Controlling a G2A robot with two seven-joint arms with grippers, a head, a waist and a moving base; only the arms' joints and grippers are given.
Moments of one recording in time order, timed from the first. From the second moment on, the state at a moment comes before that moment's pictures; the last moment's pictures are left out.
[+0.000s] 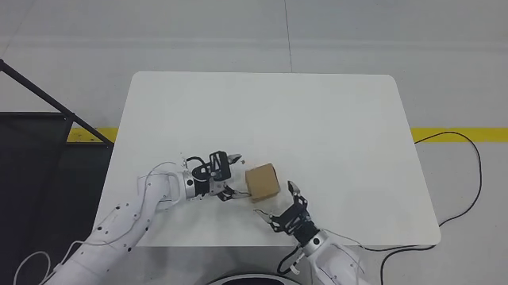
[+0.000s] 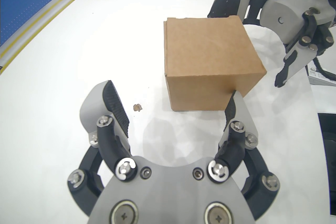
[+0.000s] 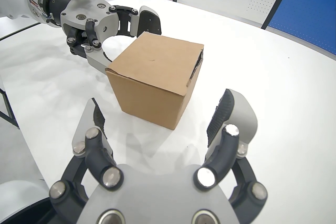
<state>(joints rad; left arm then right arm) 1.10 -1.02 -0.98 -1.40 1.48 -0.75 0.25 -1.59 -1.24 1.07 -1.66 -1.57 -0.17 -0.26</state>
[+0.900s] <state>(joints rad) 1.19 -0.99 -1.13 -1.37 1.45 -0.75 0.47 -1.50 -1.27 0.99 -1.58 -1.51 -0.08 -0.28</state>
